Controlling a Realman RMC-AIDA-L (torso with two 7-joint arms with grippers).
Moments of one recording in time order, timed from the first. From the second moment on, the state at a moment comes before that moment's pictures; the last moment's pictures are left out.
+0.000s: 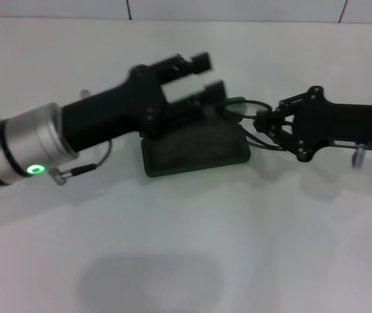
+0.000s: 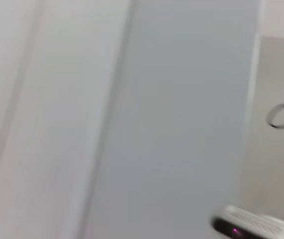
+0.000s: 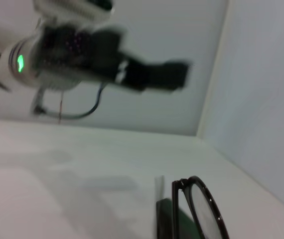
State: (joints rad) left arm -0.48 -2.07 1.13 0.42 1.20 1.69 -1.13; right arm 0.53 2.03 -1.31 -0.75 -1.53 -1.23 1.05
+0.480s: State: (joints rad) left arm -0.46 -2.06 1.10 0.41 1.20 1.69 -1.13; right arm 0.45 2.03 -1.85 -1.06 -1.50 -0.62 1.04
